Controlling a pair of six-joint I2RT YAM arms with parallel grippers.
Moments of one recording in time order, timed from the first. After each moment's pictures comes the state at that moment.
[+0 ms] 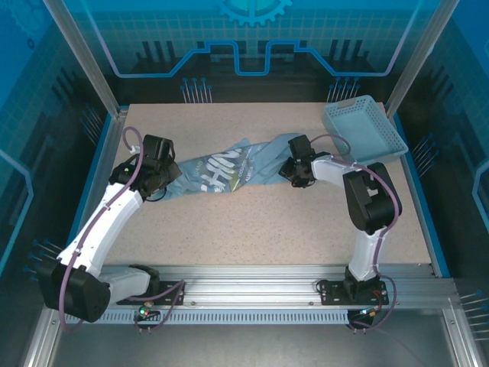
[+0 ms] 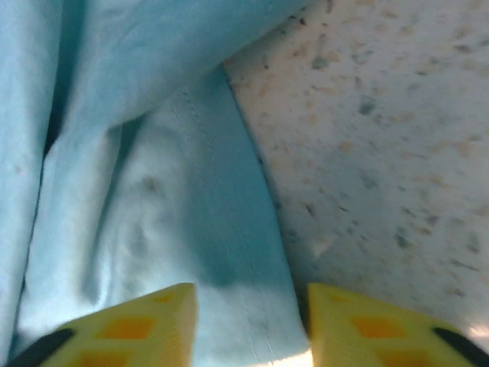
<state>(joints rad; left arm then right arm) -0.22 1.19 1.11 -0.86 -0.23 -0.81 0.35 1.94 1.21 -0.37 -0.04 0.93</state>
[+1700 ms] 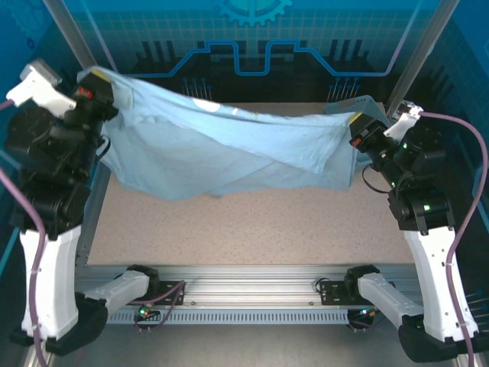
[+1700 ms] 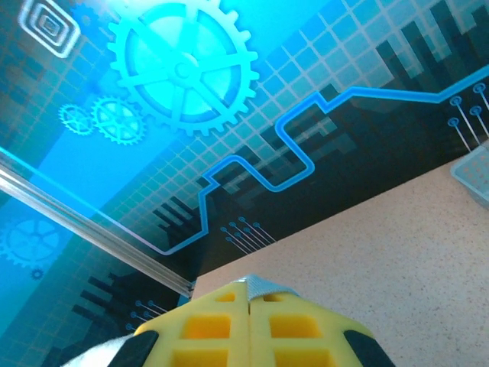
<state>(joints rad) -0.16 1.12 1.86 -0.61 -0.24 -0.67 0.15 0.93 1.34 -0.53 -0.09 0.75</state>
